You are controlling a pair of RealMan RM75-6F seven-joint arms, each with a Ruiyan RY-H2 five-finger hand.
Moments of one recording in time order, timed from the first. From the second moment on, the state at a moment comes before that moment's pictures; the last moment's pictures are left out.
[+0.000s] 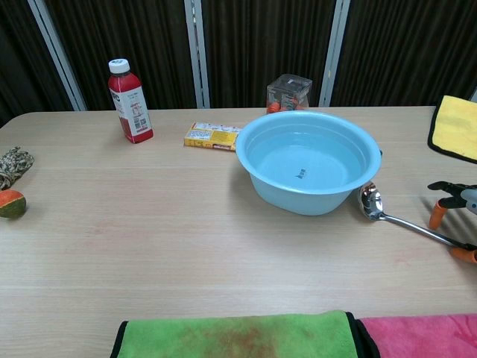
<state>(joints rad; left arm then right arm) -0.16 -1.21 -0.07 -1.44 1.53 1.49 -0.06 0.40 -1.71 0.08 -0.87 -1.39 0.99 0.08</state>
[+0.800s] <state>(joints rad) -0.16 -1.20 -0.07 -1.44 1.53 1.50 -0.09 0.41 -1.73 0.07 -0.85 -1.37 0.97 0.04</state>
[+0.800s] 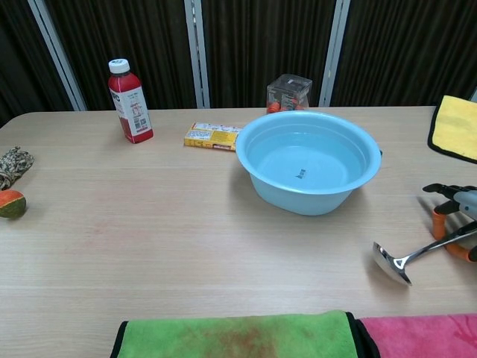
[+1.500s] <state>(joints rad) -0.16 -1.20 -0.06 -1.44 1.54 1.51 -0.10 0.38 -1.67 0.07 -0.90 -1.37 1.01 -0.02</state>
